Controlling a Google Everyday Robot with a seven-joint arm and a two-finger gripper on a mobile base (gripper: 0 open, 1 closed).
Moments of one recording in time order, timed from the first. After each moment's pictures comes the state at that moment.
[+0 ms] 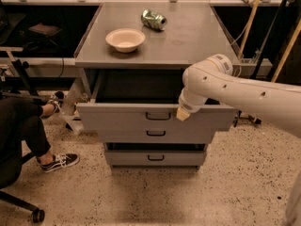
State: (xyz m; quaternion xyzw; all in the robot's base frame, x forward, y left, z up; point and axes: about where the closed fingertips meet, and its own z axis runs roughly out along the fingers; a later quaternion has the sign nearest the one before) arm 0.667 -0.141 0.669 -0.48 0.85 -0.07 0.20
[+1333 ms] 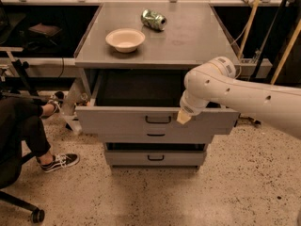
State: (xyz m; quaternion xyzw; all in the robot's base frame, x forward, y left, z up) arm 0.654 -0.143 0.670 -0.48 0.85 -0.07 0.20
